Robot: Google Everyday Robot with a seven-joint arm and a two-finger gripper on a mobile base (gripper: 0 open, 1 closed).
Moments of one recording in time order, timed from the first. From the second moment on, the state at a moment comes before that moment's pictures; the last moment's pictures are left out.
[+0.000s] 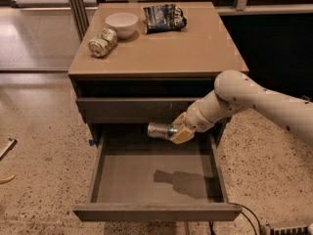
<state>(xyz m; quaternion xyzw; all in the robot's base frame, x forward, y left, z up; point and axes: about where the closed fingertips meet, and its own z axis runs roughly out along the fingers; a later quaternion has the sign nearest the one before) 0.580 -0.076 0.646 -0.61 0.72 0.22 0.23</state>
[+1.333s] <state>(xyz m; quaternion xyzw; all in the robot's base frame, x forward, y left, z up) 0.544 -0.026 0.520 -0.60 0.72 0.30 0.20</state>
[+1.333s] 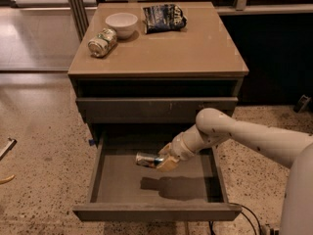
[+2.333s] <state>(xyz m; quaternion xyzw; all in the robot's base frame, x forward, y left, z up) 0.554 -0.017 0.384 -0.49 0.77 0.32 0.26</state>
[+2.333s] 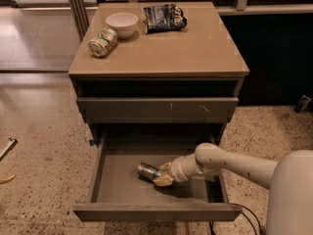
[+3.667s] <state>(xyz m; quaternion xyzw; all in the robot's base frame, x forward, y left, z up) 0.564 -0.027 0.396 -0.46 0.78 0.28 0.32</state>
